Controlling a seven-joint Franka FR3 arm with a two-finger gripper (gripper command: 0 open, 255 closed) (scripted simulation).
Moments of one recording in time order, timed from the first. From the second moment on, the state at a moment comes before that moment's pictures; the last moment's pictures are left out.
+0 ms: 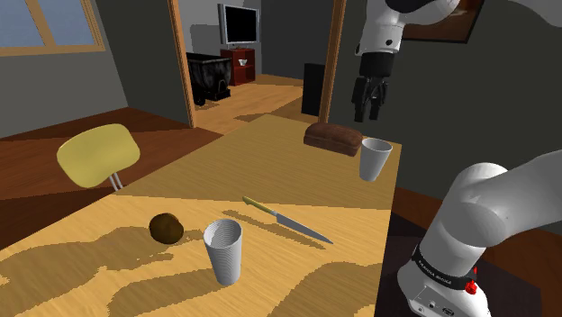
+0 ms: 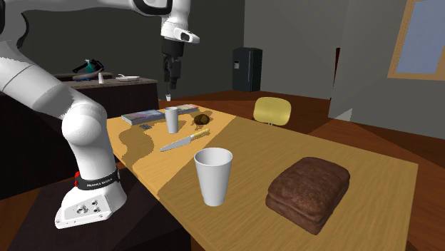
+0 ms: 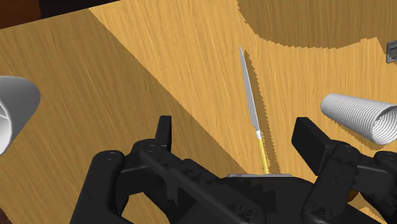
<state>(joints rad) -0.02 -0.74 -0.07 -2.31 0.12 1.42 -0.06</state>
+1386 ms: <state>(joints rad) -0.15 -0.47 -0.43 -2.36 -0.10 1.77 -0.44</state>
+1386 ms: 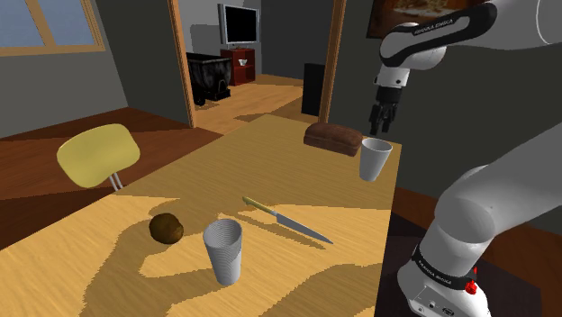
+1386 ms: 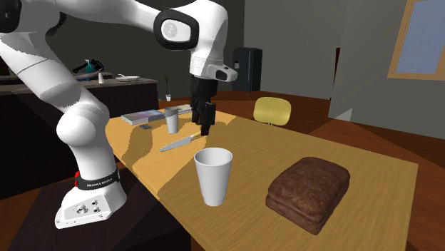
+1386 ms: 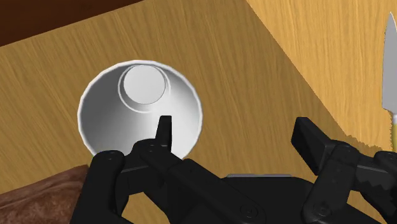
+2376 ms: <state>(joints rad) -0.17 -0.13 -0.63 -2.25 -0.02 2.00 -0.70</state>
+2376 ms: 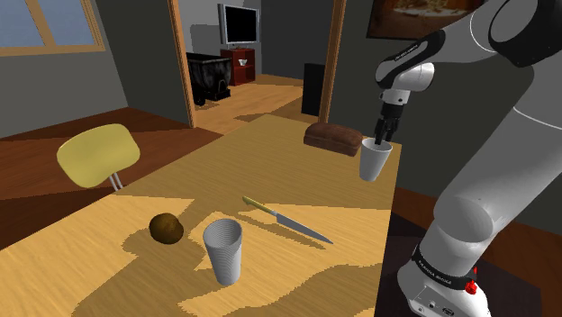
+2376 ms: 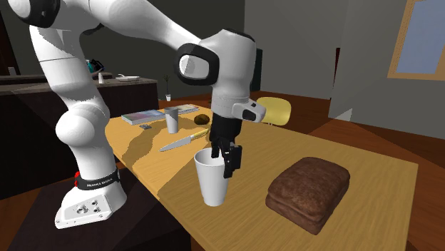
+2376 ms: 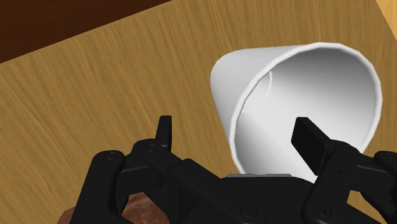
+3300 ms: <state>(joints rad) -0.17 -0.11 -0.64 -2.29 -0.01 2.05 -0.71</state>
